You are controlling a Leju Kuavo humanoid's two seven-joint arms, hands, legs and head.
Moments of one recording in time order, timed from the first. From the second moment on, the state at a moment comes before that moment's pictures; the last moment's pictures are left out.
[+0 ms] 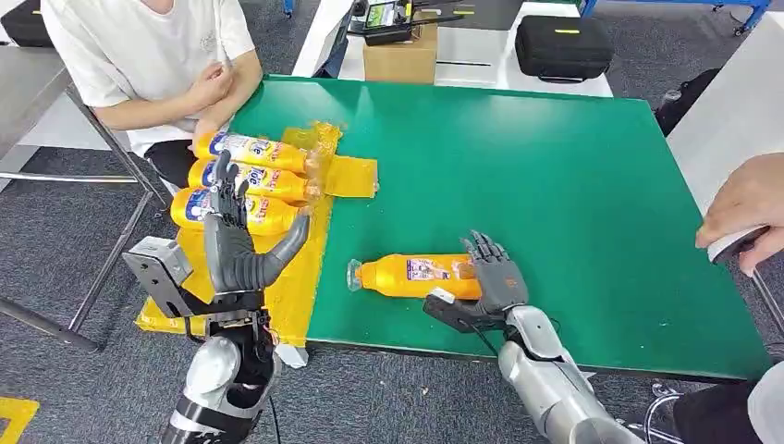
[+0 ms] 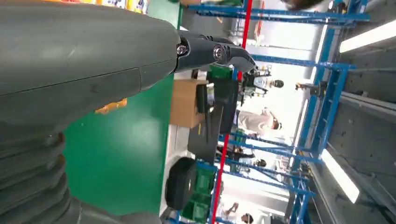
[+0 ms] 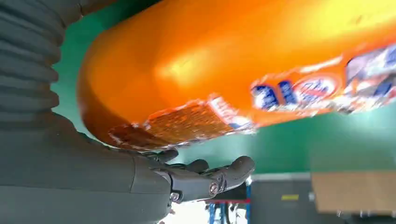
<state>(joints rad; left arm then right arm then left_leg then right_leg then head) -0.13 -0.21 -0.36 -1.62 0.07 0.41 -0.34 -0.54 0.04 0.41 -0.51 1.22 -0.39 -0.15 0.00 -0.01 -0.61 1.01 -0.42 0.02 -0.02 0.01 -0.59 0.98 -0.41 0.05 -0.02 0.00</state>
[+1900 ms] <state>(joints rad) 0.02 -0.11 -0.40 -1.49 0.11 0.06 -0.17 -0.17 0.22 0.21 -1.10 0.24 -0.17 -0.47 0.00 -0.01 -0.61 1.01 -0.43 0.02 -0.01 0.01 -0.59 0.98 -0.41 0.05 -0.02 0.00</state>
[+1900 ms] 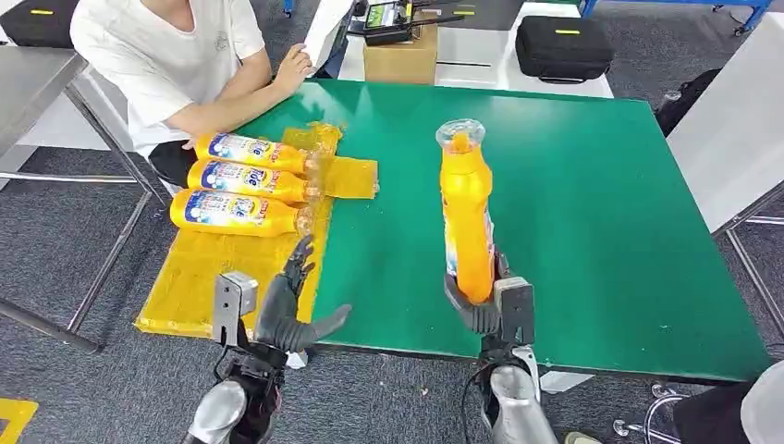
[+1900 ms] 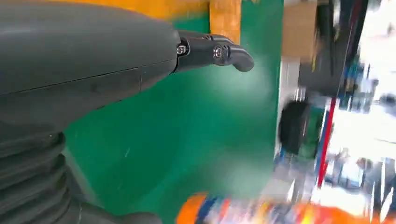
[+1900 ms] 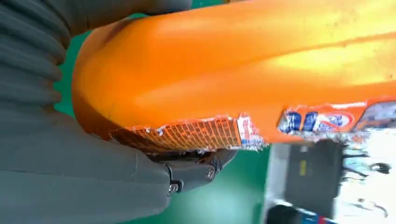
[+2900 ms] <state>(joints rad) 0.03 -0.12 -0.47 -1.57 0.26 -0.01 -0.19 -0.18 0.23 0.68 -1.01 0.52 -0.24 -0.55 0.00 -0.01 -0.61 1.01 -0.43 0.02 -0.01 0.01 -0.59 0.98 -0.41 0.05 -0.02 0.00</state>
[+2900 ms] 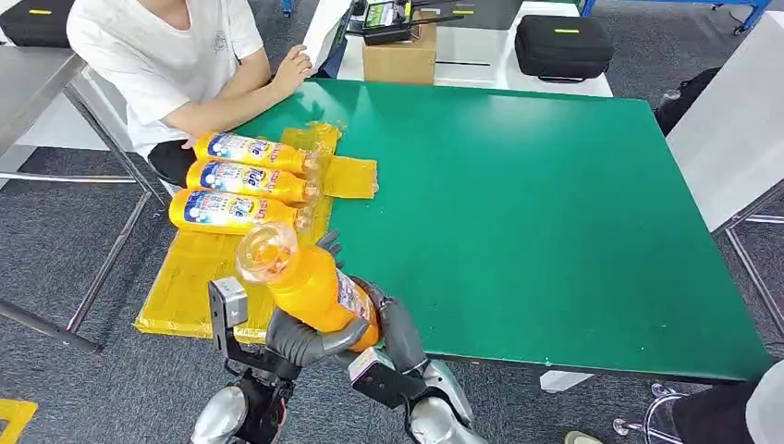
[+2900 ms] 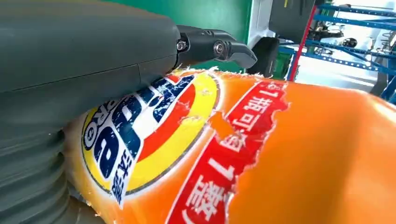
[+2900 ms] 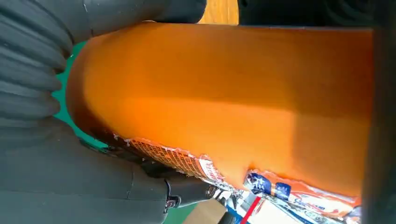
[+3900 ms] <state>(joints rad) 0.03 -0.11 -0.45 -1.59 0.52 -0.15 -0.23 -0.22 0.23 0.73 -1.00 0.26 -0.08 -0.59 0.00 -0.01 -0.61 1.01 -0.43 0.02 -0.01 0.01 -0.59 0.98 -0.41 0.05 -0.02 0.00</state>
